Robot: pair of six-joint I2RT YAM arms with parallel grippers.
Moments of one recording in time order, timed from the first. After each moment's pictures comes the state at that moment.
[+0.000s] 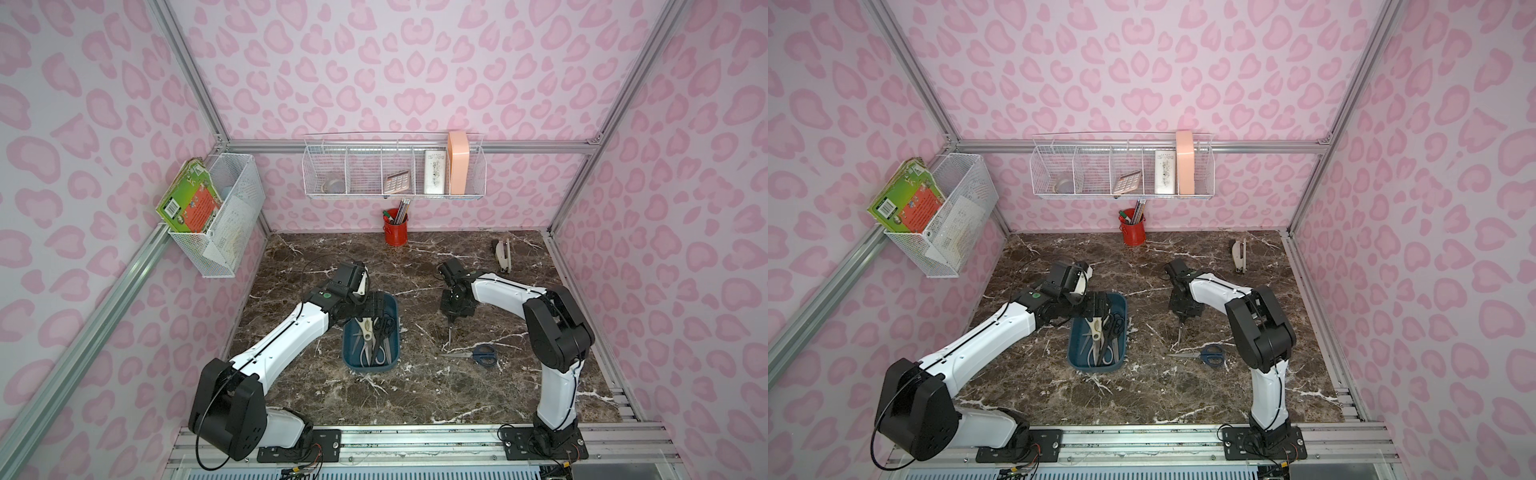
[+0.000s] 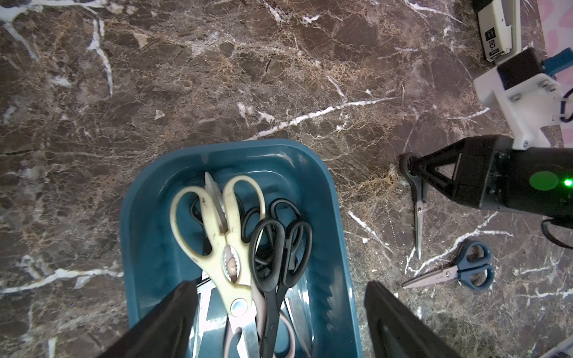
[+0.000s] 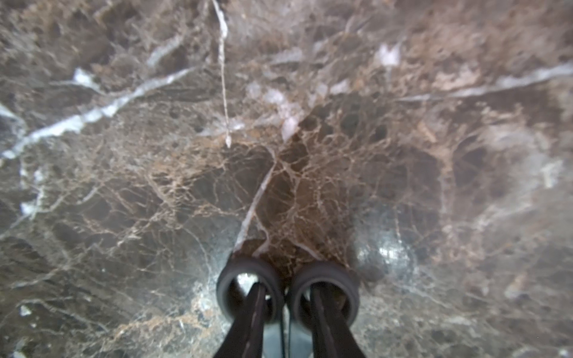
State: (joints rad) left arm -0.44 1.39 1.04 -0.56 0.10 -0.44; right arm 0.54 1.97 1.32 -0.64 0.09 0.70
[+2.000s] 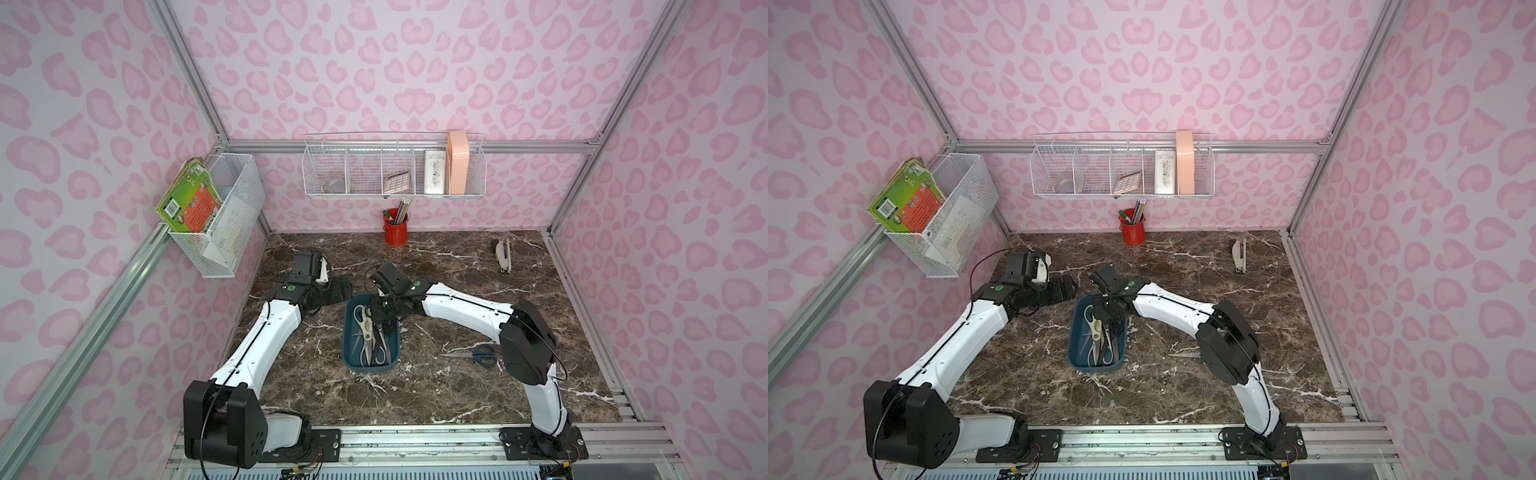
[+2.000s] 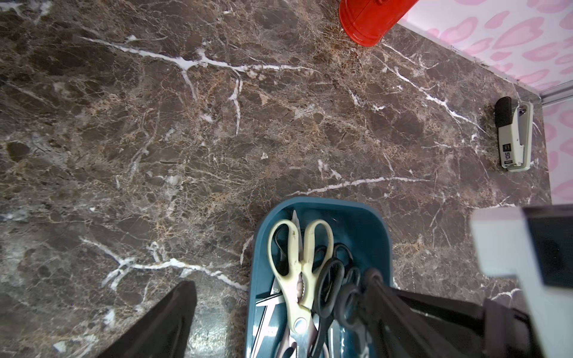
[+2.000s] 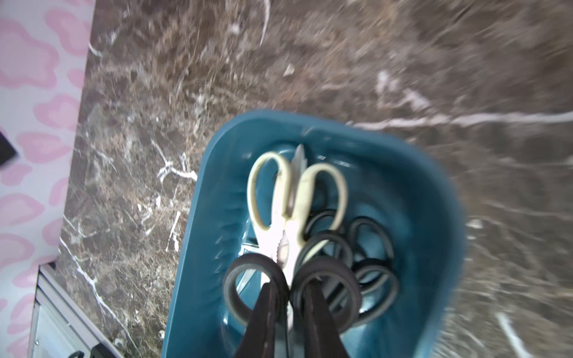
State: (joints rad) left arm -0.14 1.33 1.06 -0.61 0.15 -0.43; right arm 0.96 2.09 1.71 -0.57 -0.06 0.67
